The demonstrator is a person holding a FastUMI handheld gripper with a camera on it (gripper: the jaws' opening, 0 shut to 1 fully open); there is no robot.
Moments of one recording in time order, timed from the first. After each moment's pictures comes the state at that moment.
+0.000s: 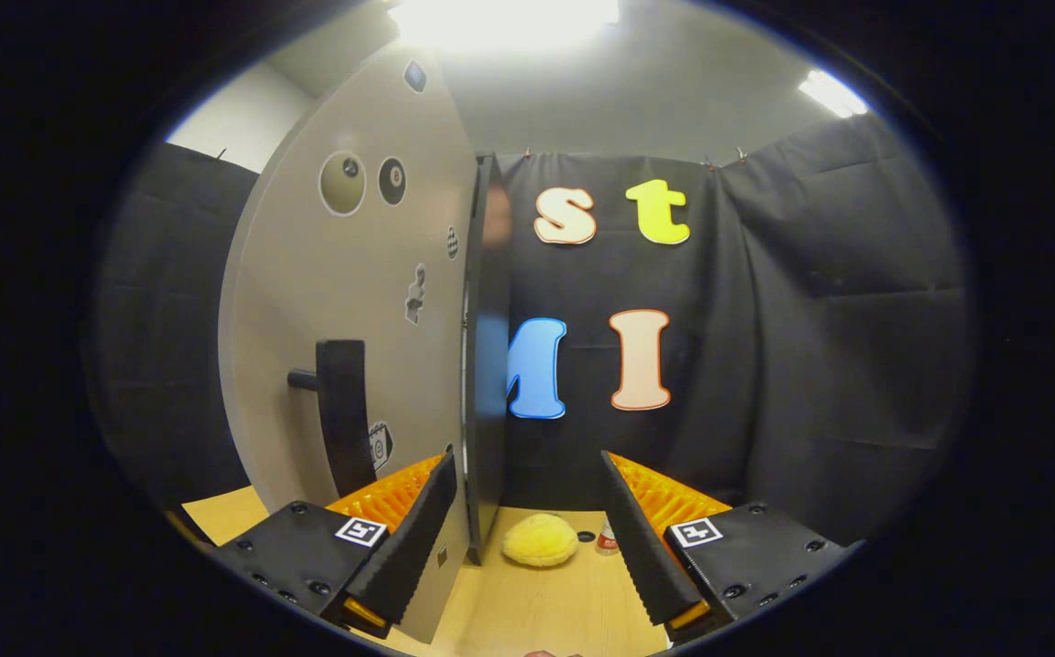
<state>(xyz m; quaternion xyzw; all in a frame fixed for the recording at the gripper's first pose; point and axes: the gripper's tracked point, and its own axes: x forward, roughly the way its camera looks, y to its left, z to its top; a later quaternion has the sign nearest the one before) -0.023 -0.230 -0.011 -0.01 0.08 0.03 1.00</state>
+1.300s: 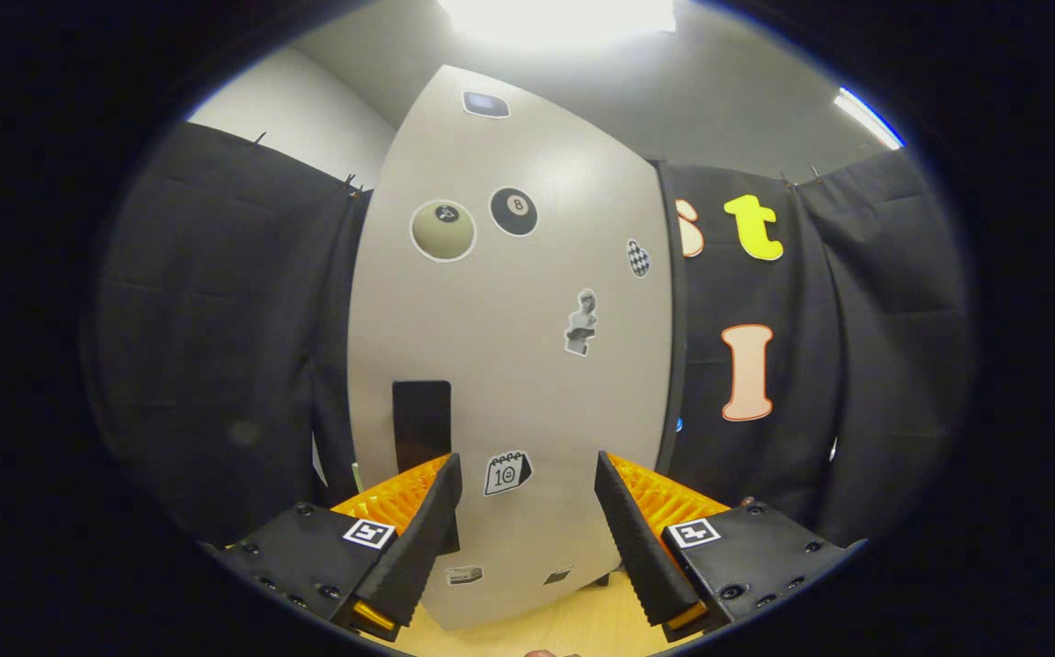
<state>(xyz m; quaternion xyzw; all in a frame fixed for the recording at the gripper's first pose) 0.036 0.050 0.016 -0.03 0.05 0.07 1.00</state>
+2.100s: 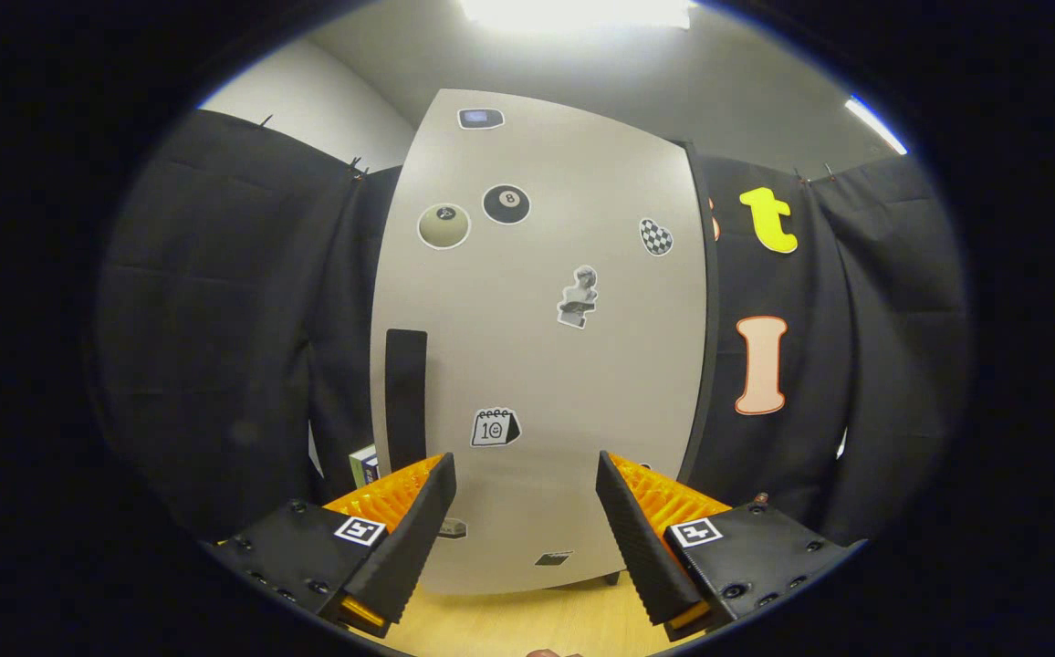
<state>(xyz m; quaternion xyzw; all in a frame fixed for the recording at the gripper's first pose) 0.048 0.033 -0.007 -0.03 0.07 0.07 0.99</state>
